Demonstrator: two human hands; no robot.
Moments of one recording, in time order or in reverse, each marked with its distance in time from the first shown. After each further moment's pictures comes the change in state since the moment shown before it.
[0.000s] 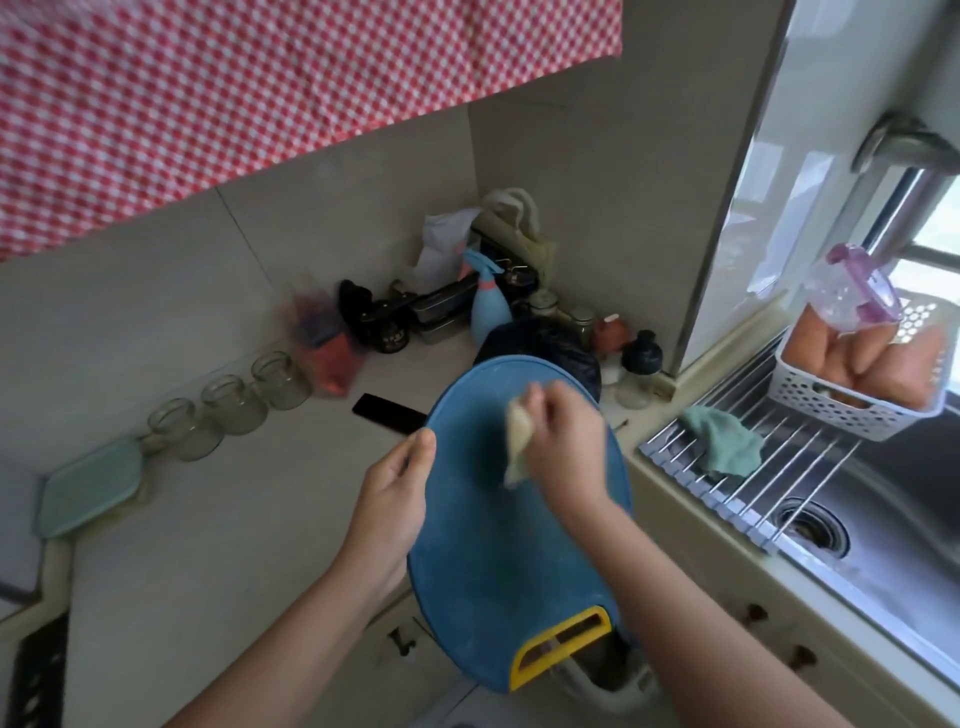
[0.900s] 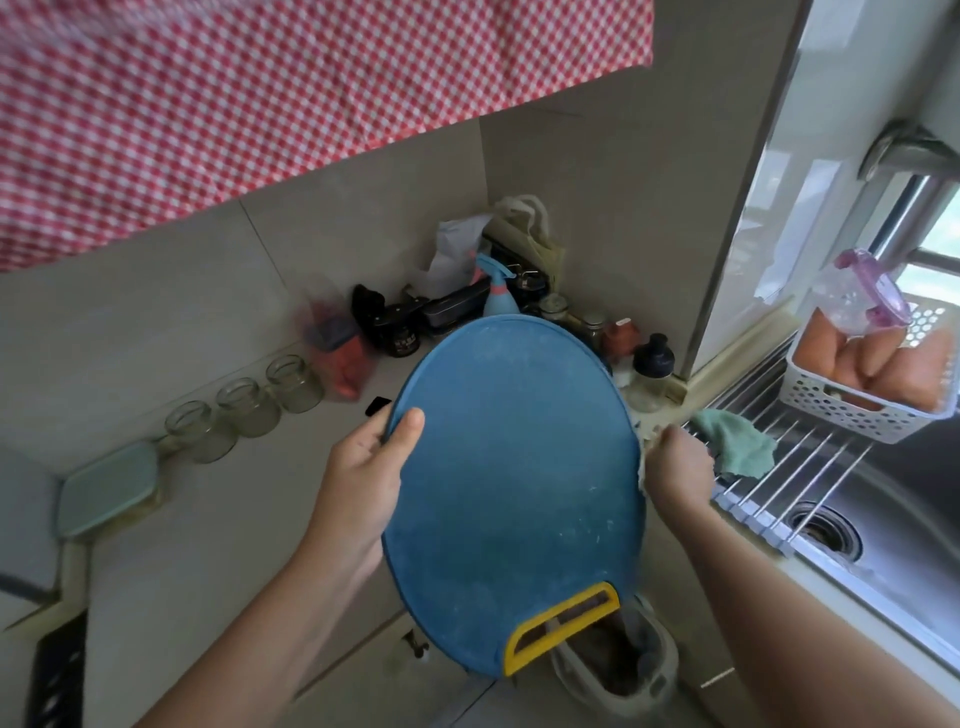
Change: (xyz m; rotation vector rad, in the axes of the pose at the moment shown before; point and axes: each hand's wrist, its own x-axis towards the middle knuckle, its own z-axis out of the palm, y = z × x) left_hand -0.010 0.033 -0.029 -0.127 0.010 0.072; right_hand 0.027 0.107 -0.044 -0.590 -0.112 0.469
